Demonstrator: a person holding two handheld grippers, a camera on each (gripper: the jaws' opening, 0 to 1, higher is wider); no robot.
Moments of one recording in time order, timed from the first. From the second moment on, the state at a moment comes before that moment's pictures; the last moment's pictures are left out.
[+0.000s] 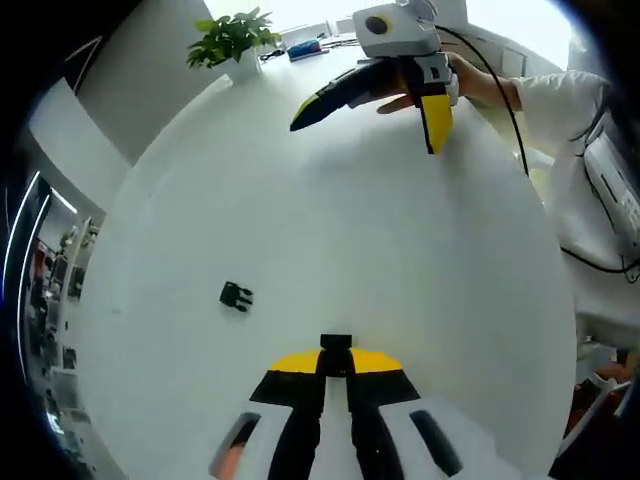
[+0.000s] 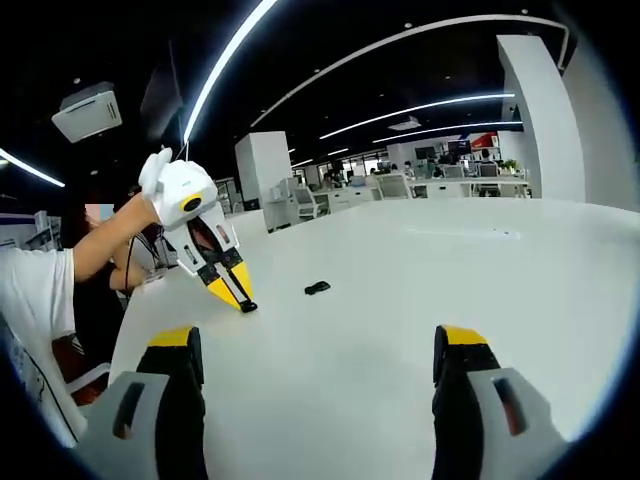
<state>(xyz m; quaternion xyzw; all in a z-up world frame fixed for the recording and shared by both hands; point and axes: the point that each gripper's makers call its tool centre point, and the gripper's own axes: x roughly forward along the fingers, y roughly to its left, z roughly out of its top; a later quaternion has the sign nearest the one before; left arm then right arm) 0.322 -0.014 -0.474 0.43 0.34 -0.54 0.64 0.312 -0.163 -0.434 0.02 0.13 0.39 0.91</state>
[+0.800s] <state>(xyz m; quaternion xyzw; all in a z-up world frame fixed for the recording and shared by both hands) 0.321 -0.017 -0.469 0.40 0.32 -0.55 0.66 0.321 -0.157 -0.441 0.01 0.14 0.40 0.91</state>
